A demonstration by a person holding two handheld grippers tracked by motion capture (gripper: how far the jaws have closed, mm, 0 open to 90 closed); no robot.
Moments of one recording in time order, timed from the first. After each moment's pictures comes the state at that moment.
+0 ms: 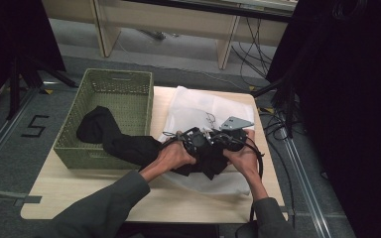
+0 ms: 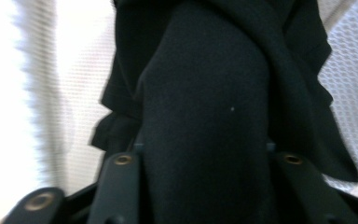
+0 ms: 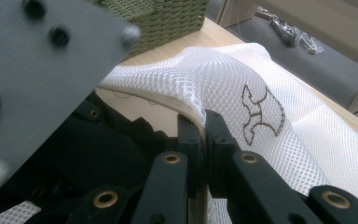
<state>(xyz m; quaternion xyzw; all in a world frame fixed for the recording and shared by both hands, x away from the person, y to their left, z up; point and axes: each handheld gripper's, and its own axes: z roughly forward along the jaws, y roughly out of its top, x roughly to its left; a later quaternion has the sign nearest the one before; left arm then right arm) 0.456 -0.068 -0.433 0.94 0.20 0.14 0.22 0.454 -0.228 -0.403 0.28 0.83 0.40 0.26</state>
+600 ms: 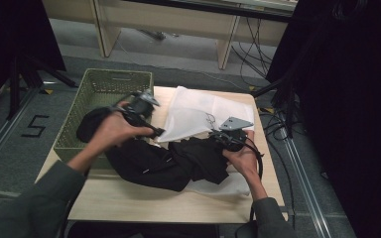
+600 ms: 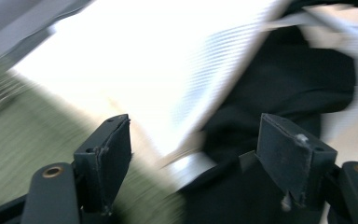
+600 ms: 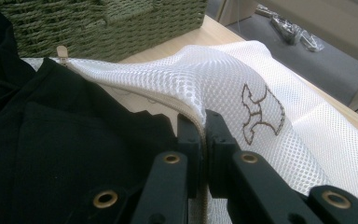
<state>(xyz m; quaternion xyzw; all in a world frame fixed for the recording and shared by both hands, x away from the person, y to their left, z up) 0.464 0.113 -0.323 0.87 0.33 0.17 0.31 0.453 -0.226 -0.405 0.30 0.83 0.40 0.26</state>
